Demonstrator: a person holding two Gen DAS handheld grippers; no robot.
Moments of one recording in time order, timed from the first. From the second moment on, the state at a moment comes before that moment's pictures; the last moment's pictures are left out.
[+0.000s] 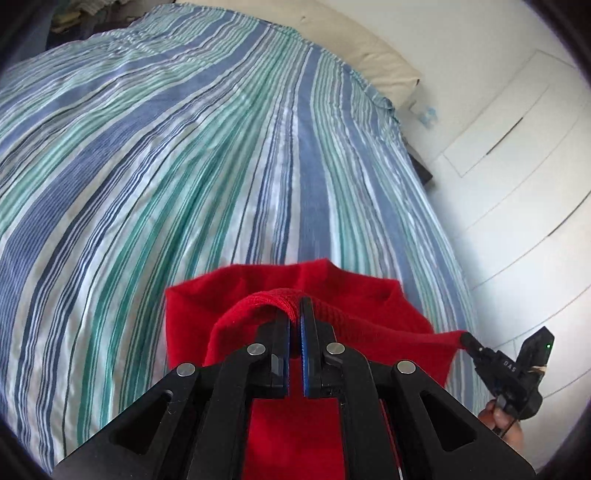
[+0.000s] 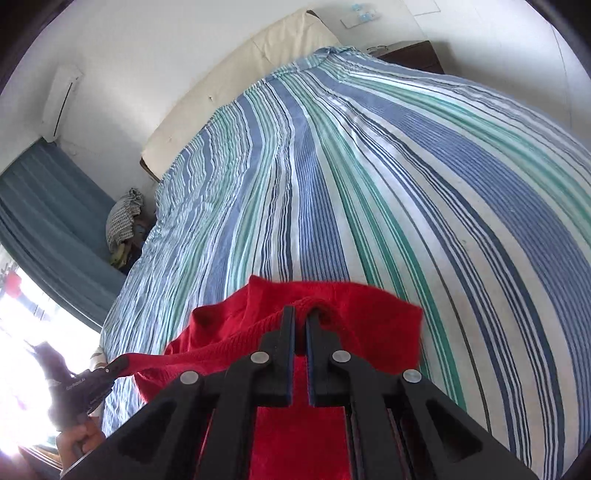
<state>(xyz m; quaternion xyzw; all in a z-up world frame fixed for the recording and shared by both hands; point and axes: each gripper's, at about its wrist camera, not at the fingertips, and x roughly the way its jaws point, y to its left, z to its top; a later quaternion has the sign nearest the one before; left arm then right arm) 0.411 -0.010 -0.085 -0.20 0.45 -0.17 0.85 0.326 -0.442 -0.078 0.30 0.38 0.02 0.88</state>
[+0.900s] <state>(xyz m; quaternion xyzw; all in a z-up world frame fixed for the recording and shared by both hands) 0.197 0.039 -0.113 -0.10 0.50 -0.10 0.86 0.142 -0.393 -0.097 0.13 0.46 0.03 0.88</state>
